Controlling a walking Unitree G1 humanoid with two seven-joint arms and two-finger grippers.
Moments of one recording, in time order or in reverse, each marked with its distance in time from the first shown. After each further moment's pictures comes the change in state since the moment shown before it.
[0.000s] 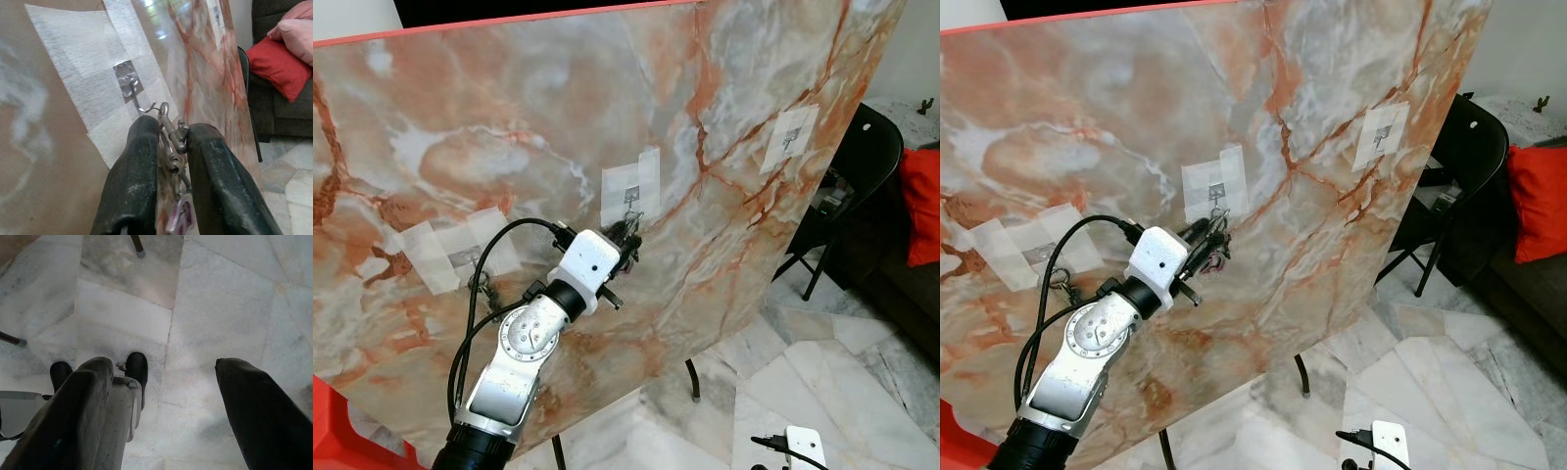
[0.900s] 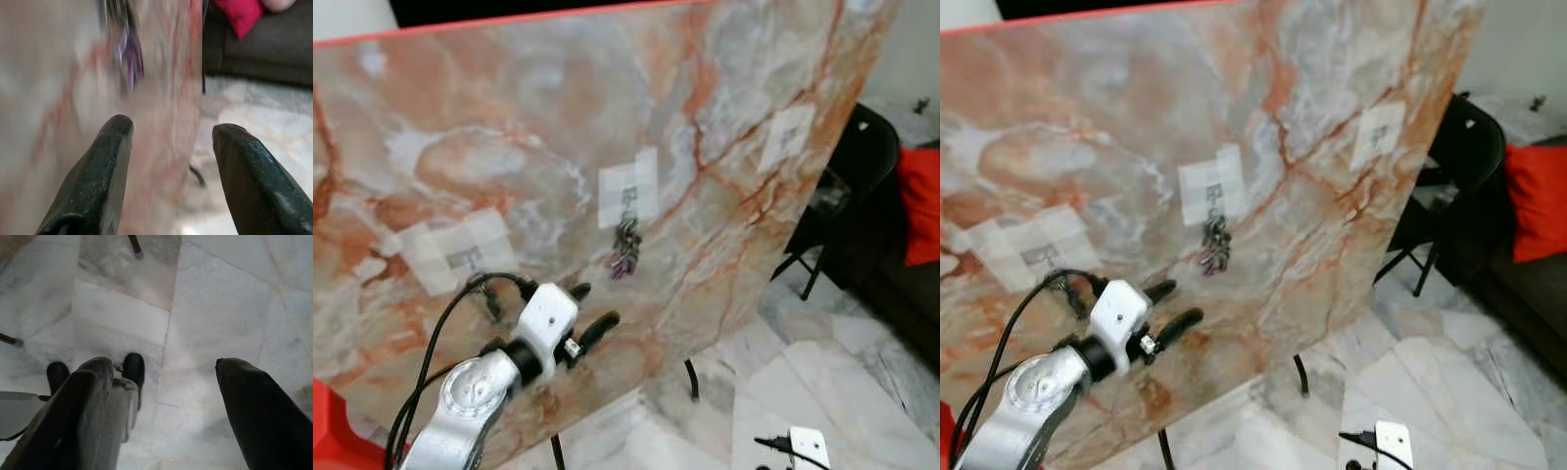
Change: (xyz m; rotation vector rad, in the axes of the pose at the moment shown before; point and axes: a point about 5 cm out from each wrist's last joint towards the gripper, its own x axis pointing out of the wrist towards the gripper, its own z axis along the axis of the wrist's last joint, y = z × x) left arm -0.089 -0.012 -0.040 -0.197 0.349 -0.216; right arm 0.000 -0.003 0.001 -0.008 -0.001 -0.007
